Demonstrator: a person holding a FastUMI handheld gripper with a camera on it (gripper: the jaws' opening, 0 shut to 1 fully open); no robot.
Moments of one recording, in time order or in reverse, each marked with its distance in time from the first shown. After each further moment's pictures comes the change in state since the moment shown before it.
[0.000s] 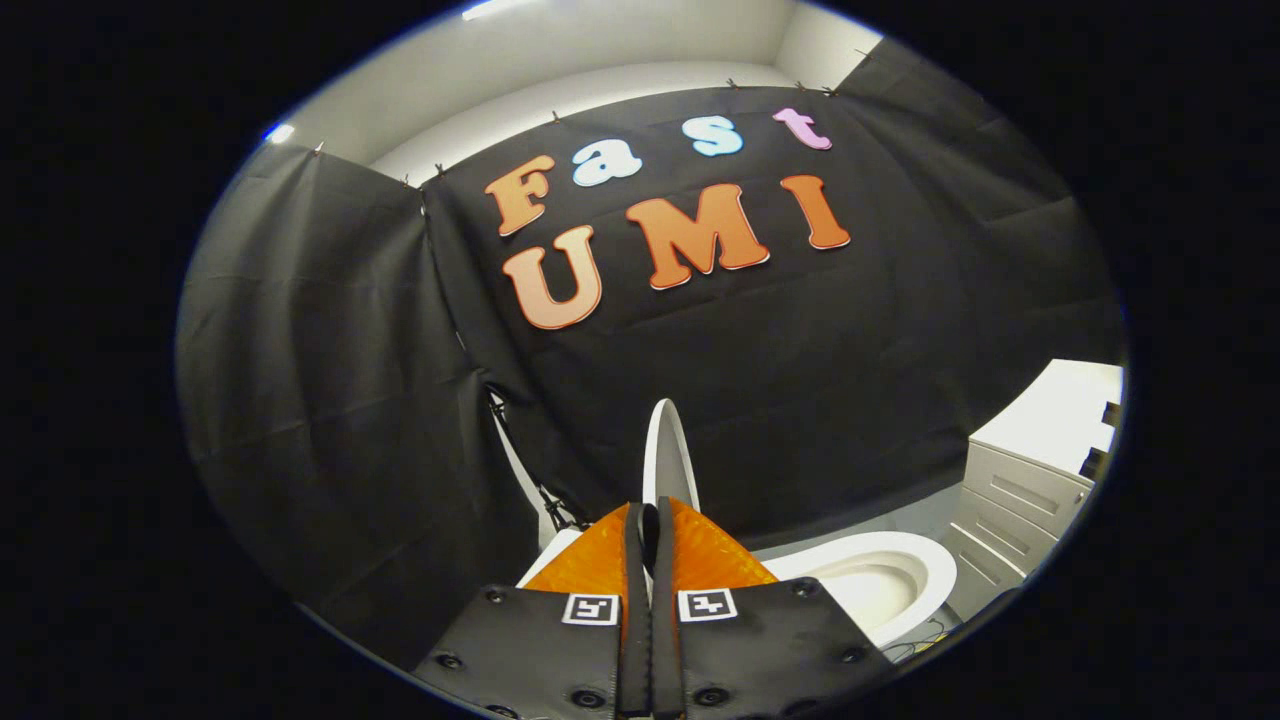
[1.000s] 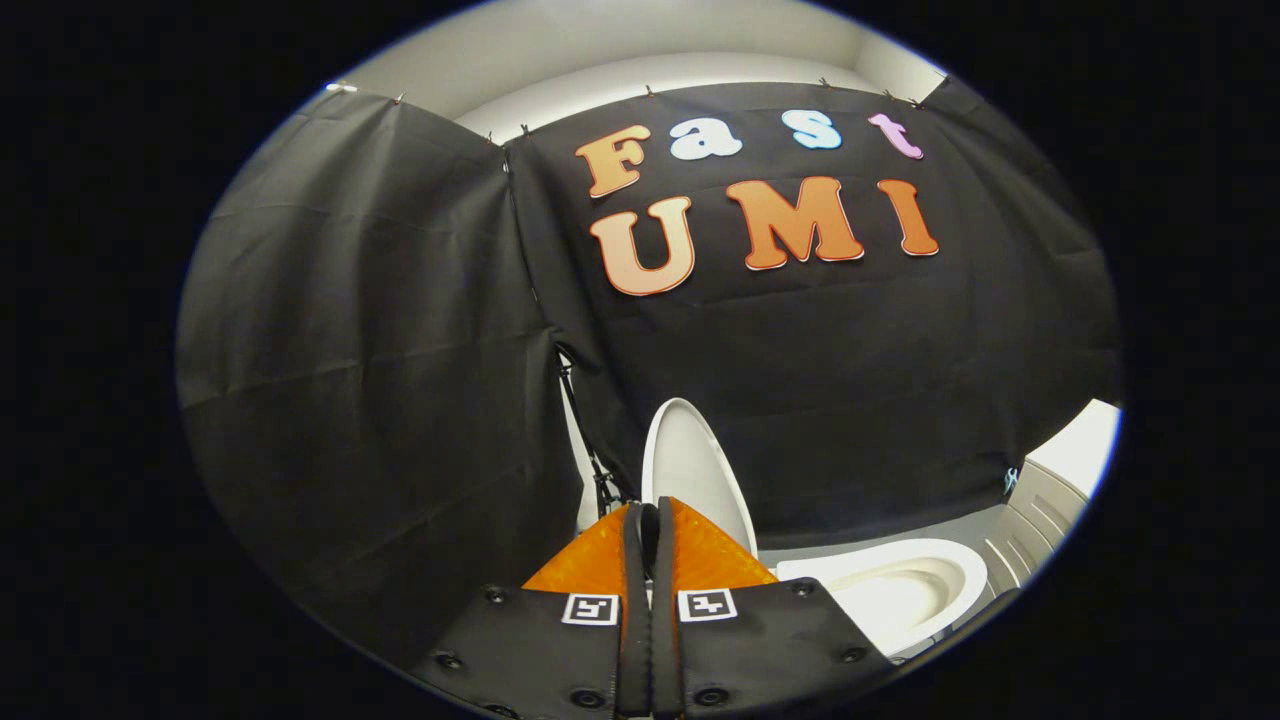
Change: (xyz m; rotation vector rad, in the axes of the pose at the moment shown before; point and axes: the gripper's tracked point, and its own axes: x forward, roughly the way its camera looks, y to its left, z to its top) arm 0.016 0.118 -0.049 -0.112 0.076 0.155
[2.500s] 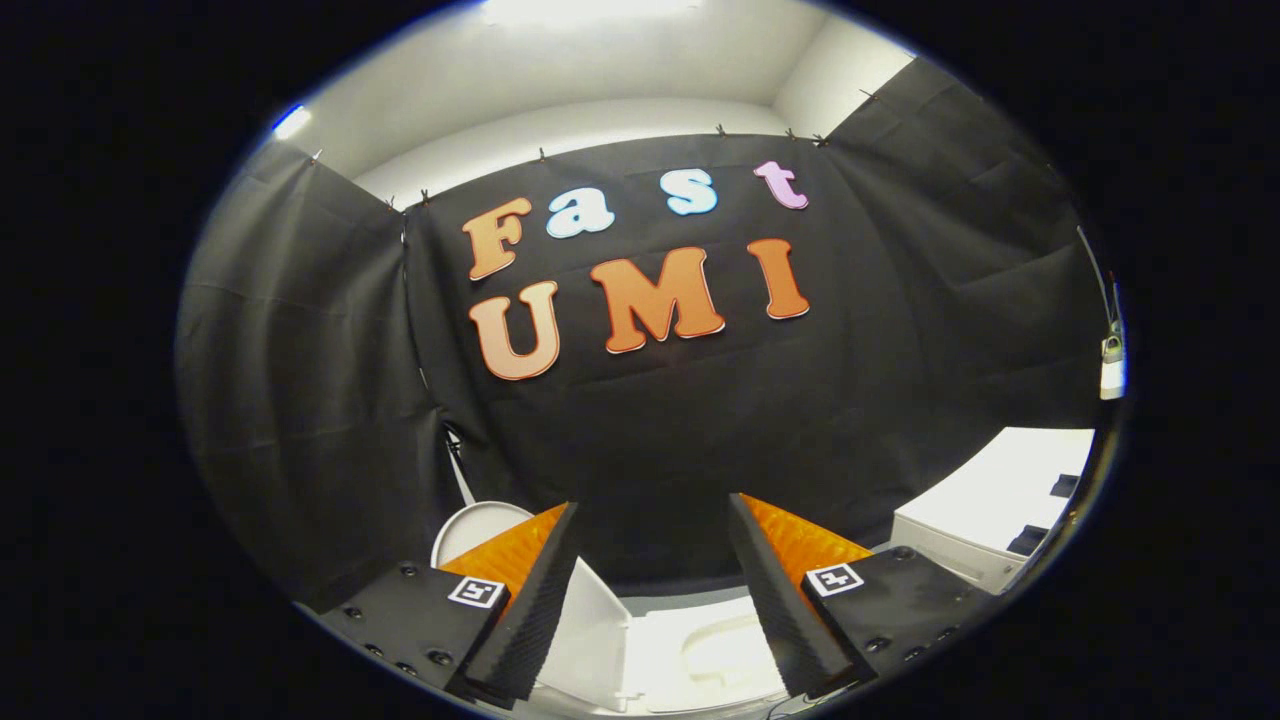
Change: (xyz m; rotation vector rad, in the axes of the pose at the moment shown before) arm -0.108 -0.211 0.129 0.025 -0.201 -0.300
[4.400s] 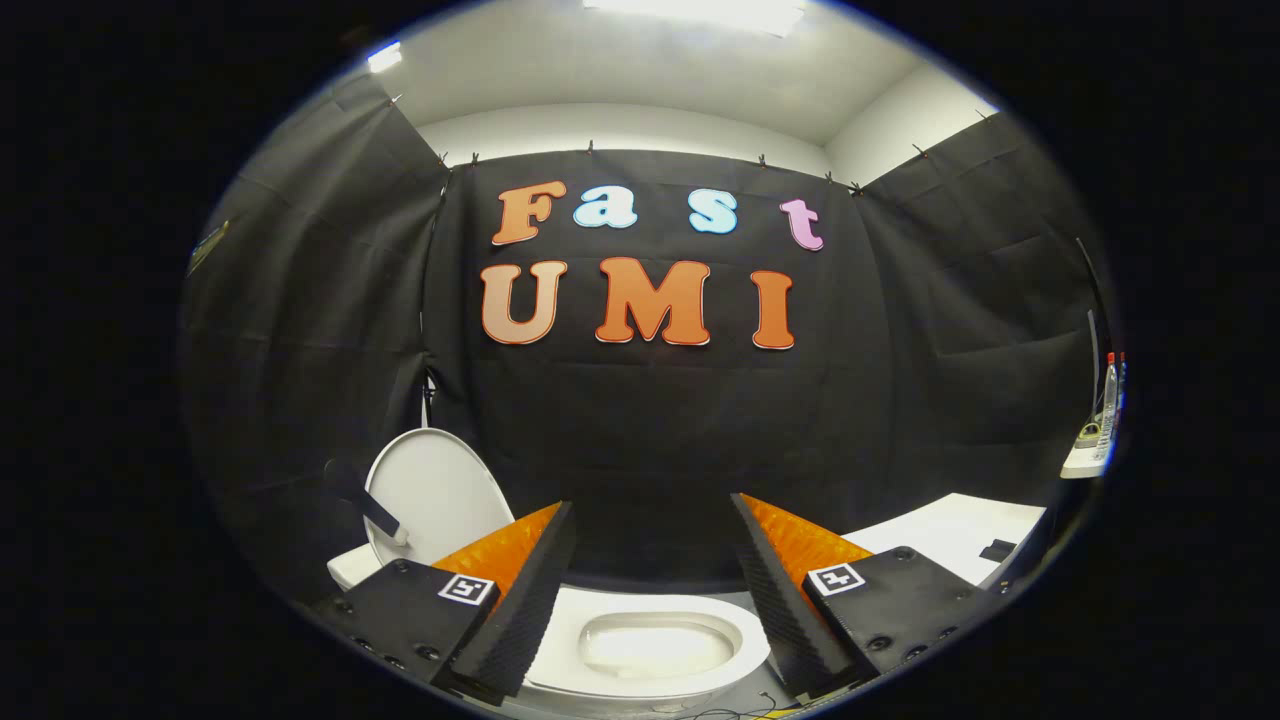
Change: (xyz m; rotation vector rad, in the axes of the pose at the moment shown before) arm -0.060 -0.043 -0.033 -0.238 -0.025 0.007
